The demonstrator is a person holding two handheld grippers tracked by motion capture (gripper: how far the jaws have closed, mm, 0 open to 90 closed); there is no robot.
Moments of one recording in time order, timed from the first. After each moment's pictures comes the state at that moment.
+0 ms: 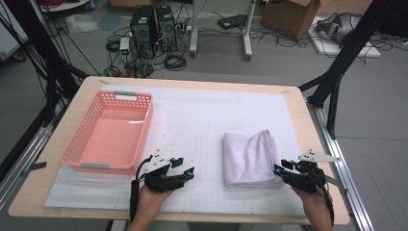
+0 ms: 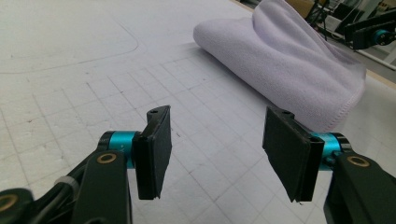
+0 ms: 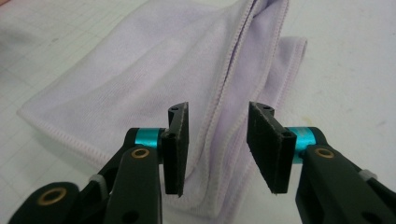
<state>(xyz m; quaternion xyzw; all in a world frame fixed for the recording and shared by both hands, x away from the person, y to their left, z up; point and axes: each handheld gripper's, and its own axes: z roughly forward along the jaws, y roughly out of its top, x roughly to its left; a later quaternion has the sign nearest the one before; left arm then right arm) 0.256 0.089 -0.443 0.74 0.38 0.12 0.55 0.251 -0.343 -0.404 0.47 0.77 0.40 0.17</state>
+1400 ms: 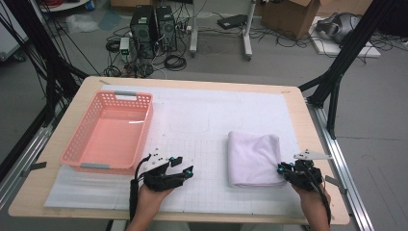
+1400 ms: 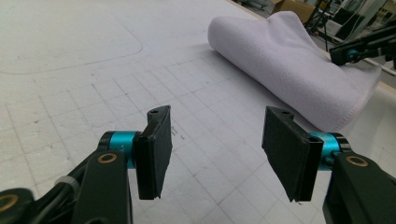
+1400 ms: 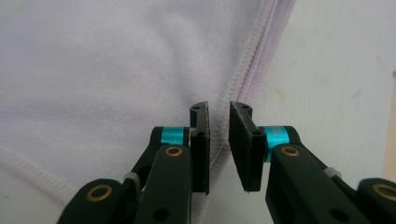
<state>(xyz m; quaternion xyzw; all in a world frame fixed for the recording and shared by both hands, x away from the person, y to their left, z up) 0.258 0.092 -0.442 0.73 0.38 0.12 0.55 0.259 -0.347 -0.417 0.49 0.78 0.34 0.20</state>
